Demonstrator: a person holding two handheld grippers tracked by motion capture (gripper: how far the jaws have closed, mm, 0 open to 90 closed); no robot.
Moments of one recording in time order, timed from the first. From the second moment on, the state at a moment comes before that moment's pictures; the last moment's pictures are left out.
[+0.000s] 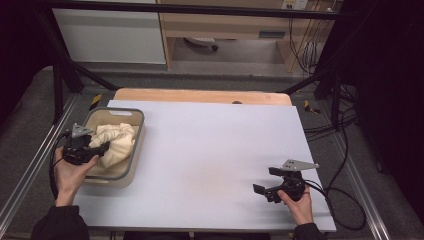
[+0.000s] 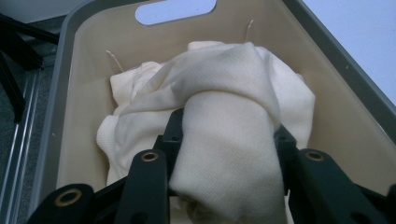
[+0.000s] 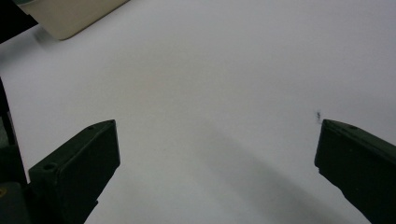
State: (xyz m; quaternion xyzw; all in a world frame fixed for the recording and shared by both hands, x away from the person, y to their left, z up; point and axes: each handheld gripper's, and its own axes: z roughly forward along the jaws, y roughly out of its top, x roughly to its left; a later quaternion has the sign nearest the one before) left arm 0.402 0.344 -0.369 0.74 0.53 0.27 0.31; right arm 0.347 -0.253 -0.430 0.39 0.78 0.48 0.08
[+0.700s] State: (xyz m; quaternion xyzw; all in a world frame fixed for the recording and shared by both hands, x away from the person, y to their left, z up) left arm 0.396 0.347 -0.362 0.73 0.53 0.28 0.33; right arm 0.347 -0.253 -0.430 0.39 0.78 0.48 0.08
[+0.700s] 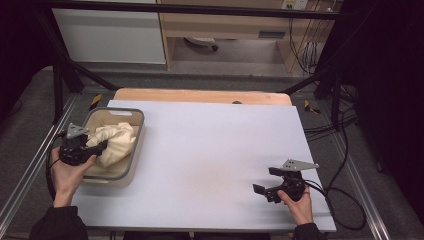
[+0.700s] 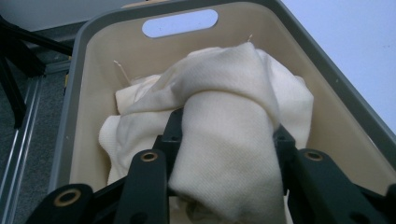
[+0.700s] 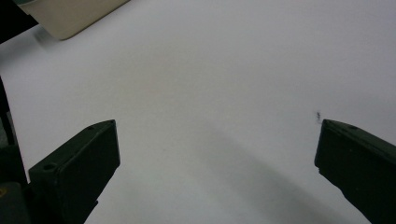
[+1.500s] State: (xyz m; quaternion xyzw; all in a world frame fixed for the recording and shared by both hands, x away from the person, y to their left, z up) left arm 0.388 0.352 -0.352 0.71 0.53 0.29 0.37; right arm 0.347 -0.253 -0.430 0.39 0.78 0.48 0.08
